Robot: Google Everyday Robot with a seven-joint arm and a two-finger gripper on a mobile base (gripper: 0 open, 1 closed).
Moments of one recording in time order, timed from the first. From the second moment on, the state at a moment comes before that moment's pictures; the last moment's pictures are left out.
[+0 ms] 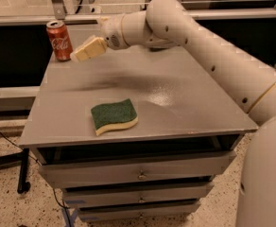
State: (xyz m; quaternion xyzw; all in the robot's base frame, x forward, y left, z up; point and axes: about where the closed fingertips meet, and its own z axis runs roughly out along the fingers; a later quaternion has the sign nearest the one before) arm 0.707 0.135 0.927 -0.50 0.63 0.30 0.51
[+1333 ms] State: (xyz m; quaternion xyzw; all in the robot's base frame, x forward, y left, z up) arm 0.811 0.214 0.895 -0.50 0.62 0.31 0.52
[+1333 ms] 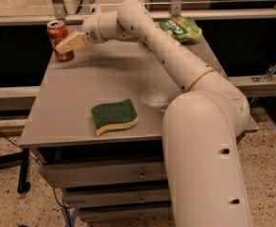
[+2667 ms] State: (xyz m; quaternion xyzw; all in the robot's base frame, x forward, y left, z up) arm 0.764 0.215 0.909 -0.50 0.63 0.35 0.48
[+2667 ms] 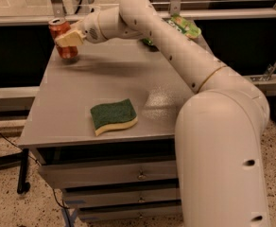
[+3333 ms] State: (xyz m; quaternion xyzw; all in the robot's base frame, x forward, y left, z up) arm 0.751 0.143 0.932 -0.56 0.66 0.23 0.46
